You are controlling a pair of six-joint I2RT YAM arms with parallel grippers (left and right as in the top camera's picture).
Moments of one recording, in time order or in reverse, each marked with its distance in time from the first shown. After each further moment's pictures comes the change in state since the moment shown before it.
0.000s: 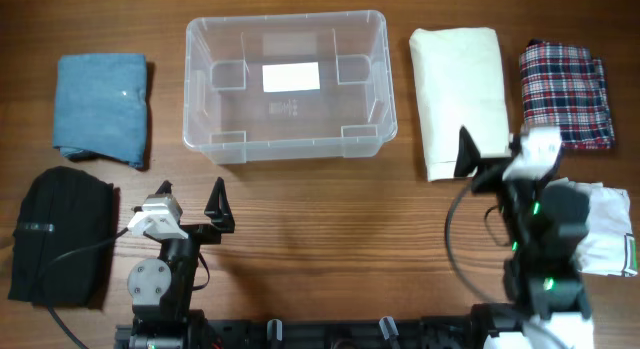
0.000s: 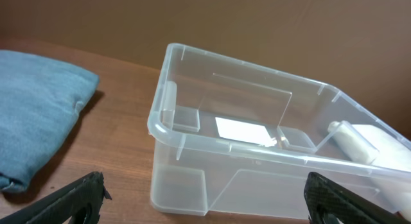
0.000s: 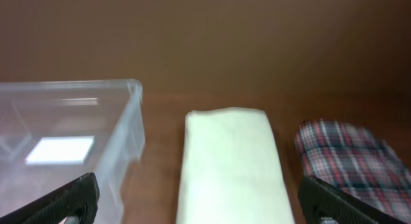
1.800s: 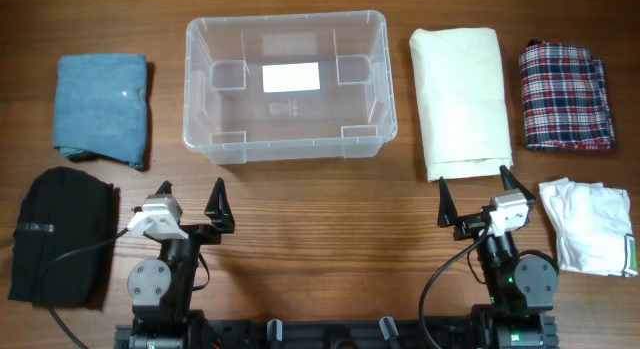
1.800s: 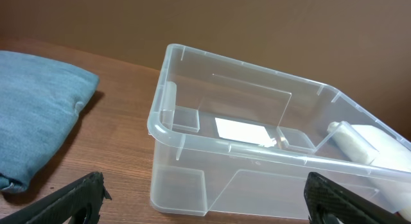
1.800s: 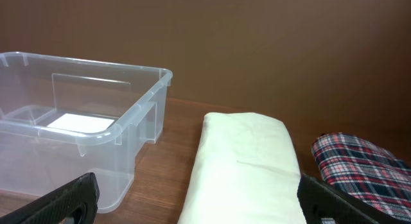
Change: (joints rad) left arm 0.000 -0.002 0.000 0.000 0.000 0.000; right arm 0.000 -0.677 -0.540 0.072 -0.104 -0.105
